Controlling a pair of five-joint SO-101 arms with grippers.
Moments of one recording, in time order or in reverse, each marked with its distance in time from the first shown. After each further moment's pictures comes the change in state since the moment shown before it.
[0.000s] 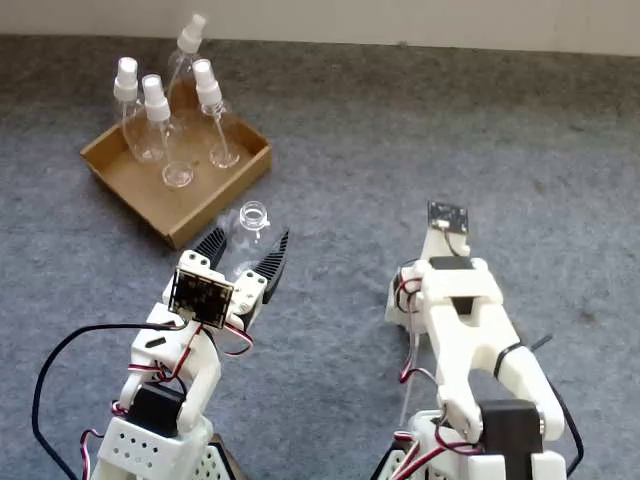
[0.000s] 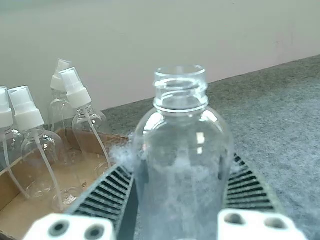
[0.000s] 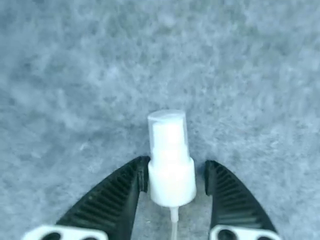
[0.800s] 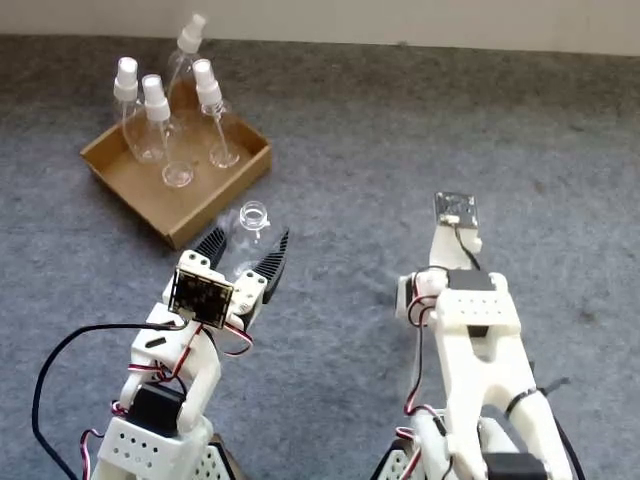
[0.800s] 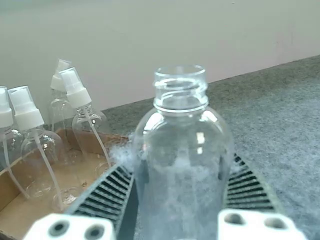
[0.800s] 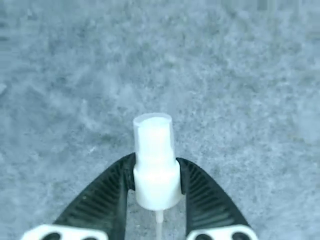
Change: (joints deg) left arm 0.0 0.0 0.0 0.0 0.0; right arm 2.4 -20.1 5.4 -0.2 8.4
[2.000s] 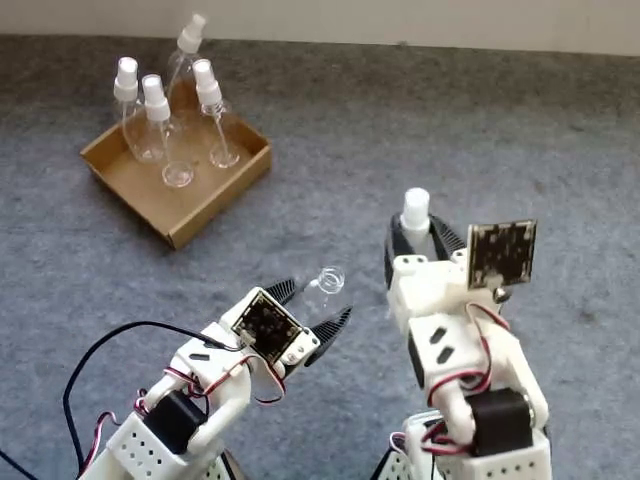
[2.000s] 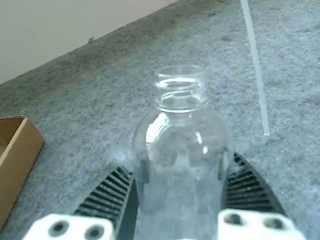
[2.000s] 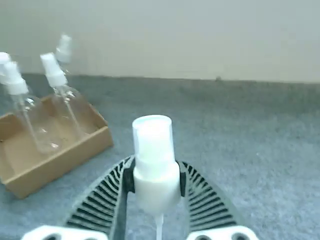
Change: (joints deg) left arm 21.3 -0.1 0.0 13.6 0.0; right arm -11.8 -53.6 -0.2 -2.3 0.0
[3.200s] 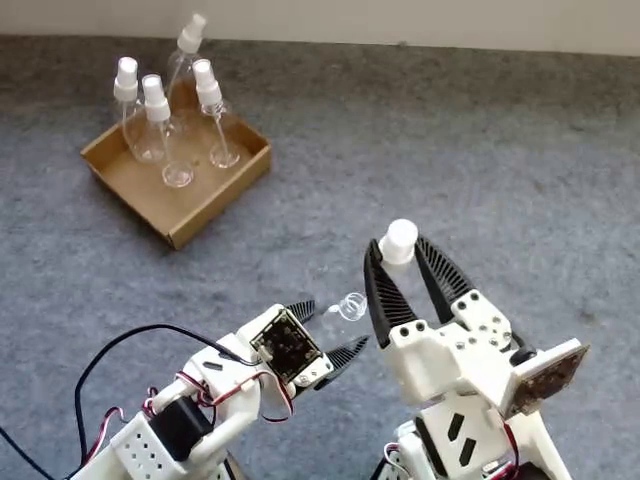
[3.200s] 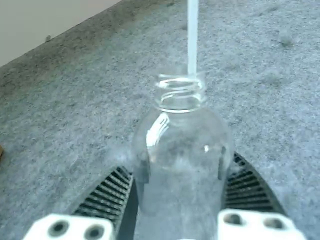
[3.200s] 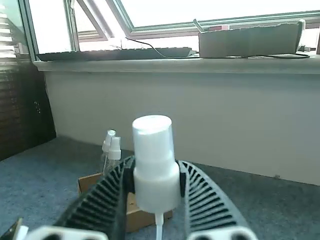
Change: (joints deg) left arm 7.8 0.0 0.0 2.8 0.0; right arm -12.0 -18.5 -1.8 -0.1 0.4
